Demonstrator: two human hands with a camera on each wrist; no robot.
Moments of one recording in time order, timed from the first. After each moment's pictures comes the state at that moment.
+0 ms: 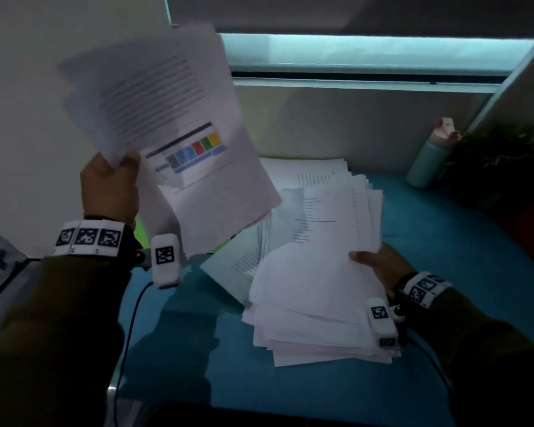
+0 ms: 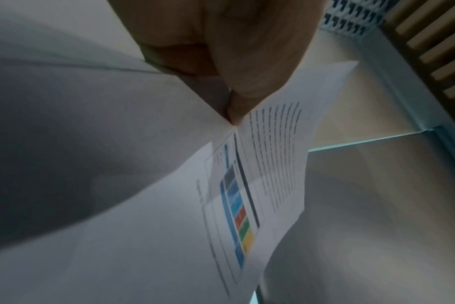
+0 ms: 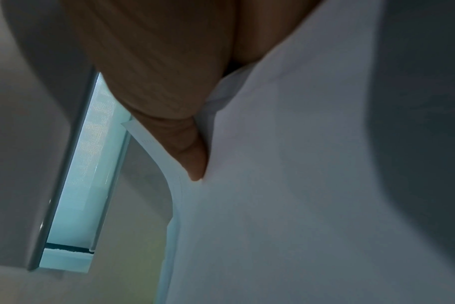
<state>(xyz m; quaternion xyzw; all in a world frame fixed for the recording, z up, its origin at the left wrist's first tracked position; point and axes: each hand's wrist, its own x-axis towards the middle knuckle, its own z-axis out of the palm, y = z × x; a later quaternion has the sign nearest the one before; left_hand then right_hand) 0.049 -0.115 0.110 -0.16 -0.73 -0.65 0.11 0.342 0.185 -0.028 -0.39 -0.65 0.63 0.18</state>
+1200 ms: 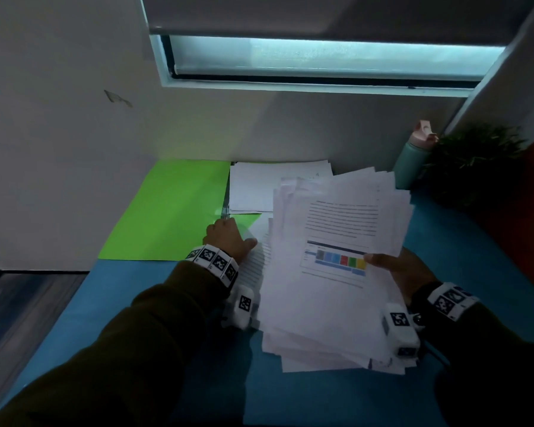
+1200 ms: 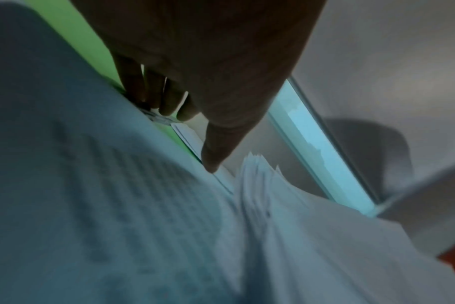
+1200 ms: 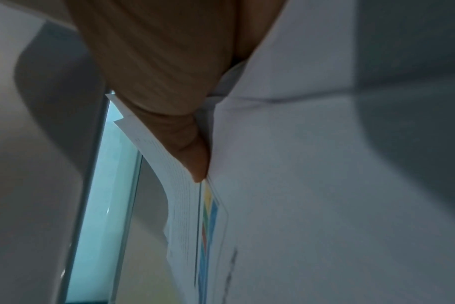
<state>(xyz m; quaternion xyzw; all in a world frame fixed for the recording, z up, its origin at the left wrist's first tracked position) 0.106 0.017 -0.010 -0.30 -0.93 -0.16 -0.13 0.386 0.197 -0.013 -0.35 -0.57 0.70 0.25</state>
